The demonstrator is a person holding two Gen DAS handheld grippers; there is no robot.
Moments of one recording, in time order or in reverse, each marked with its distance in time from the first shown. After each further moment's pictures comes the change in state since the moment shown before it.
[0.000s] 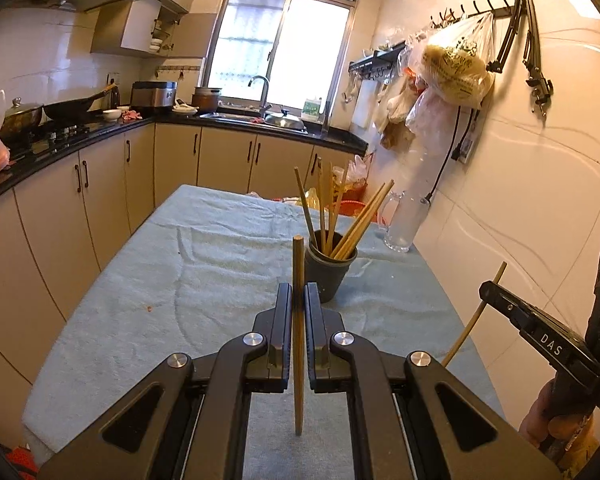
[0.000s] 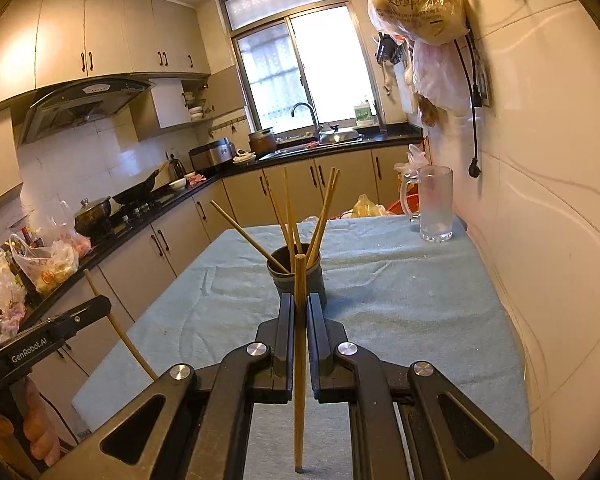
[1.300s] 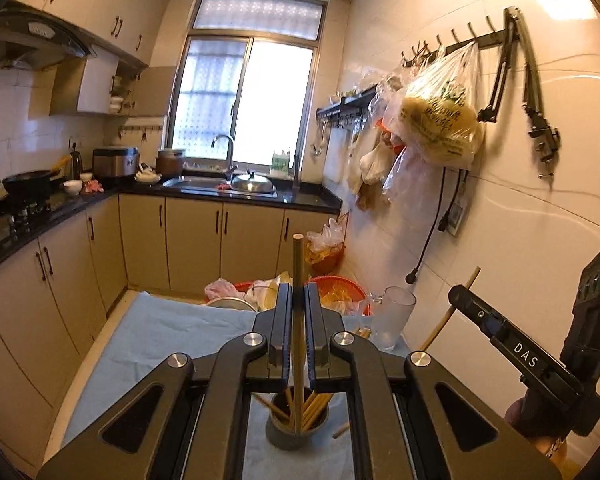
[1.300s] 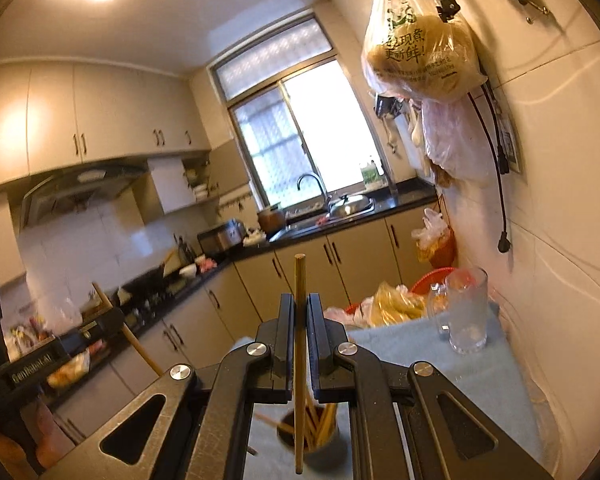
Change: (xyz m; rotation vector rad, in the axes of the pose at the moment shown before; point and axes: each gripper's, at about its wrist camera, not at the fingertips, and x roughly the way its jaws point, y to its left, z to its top) left arm 0.096 -0.054 0.172 0.093 -0.142 -0.083; right arm 0.078 -0.031 0.148 0.125 -0.254 0.071
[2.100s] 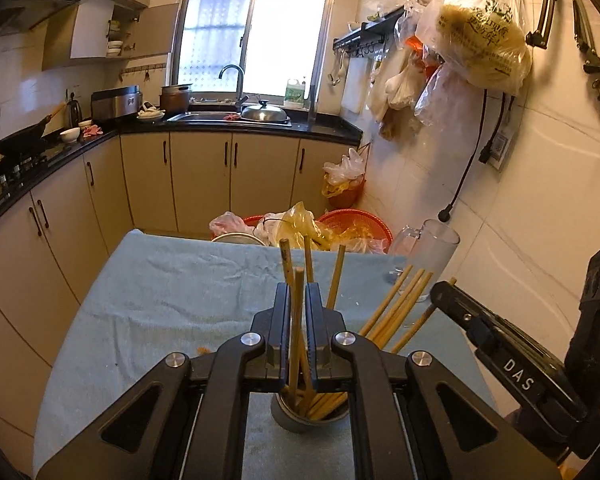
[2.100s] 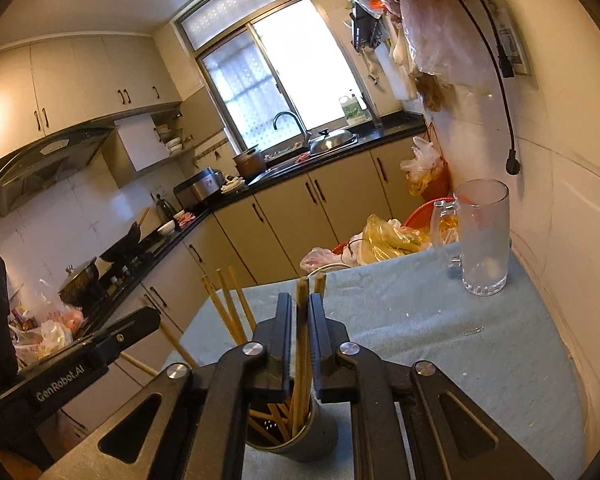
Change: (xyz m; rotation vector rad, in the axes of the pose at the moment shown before) left arm 0.096 0.007 -0.051 -0.007 0.217 0.062; right arm 0.089 -0.040 -0.060 0.053 0.222 -0.035
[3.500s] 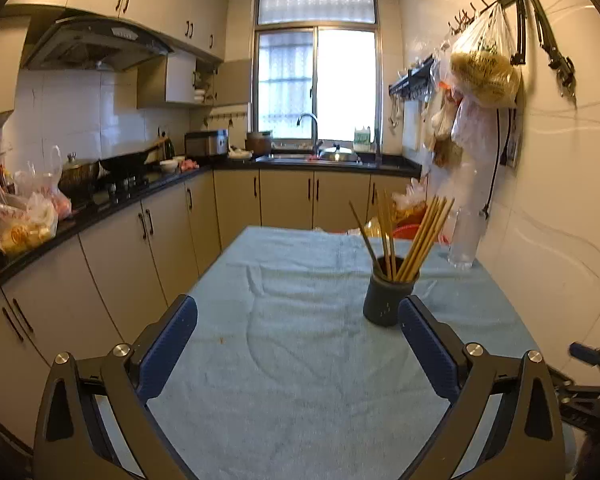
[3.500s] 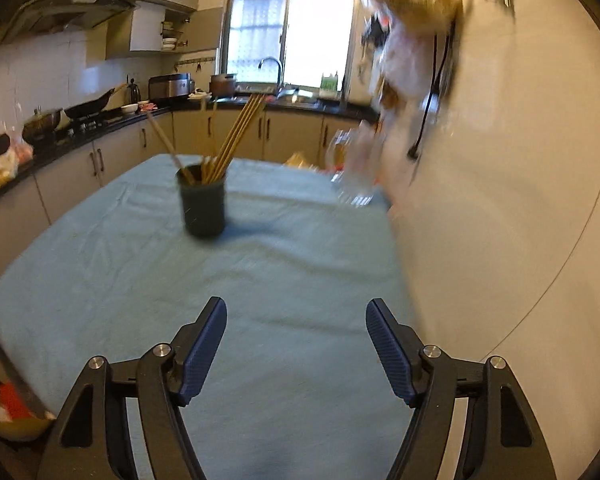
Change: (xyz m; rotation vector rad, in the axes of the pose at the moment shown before) left arm -0.209 0.026 -0.166 0.001 -0.183 0.282; right arm -0.199 -0.017 -0.167 -0.345 0.191 -0.310
